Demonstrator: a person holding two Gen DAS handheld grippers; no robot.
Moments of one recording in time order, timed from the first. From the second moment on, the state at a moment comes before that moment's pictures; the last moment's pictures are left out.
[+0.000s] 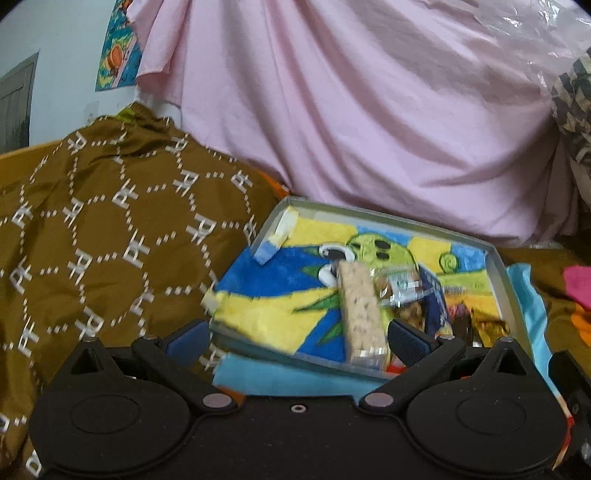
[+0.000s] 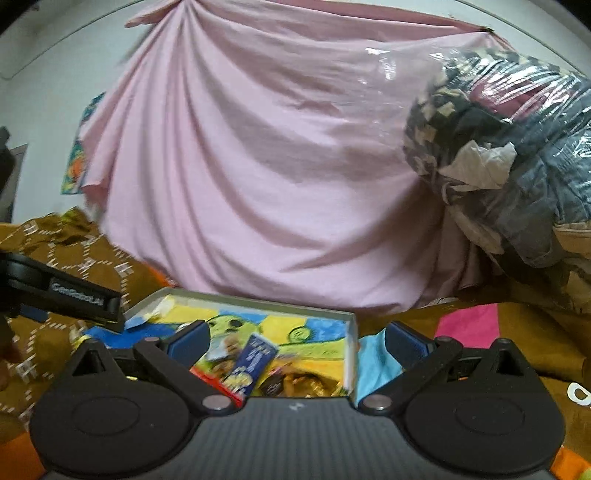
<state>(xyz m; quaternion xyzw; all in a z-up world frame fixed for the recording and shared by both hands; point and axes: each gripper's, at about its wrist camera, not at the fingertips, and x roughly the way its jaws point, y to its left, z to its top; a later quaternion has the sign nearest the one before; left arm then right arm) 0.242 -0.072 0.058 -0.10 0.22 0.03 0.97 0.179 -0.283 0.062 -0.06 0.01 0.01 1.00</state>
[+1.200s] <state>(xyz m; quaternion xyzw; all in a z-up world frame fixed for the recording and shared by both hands) 0.141 -0.032 -0.016 -0.07 0.34 0.03 0.94 0.134 -0.256 0.013 -0.08 0.29 0.07 0.95</state>
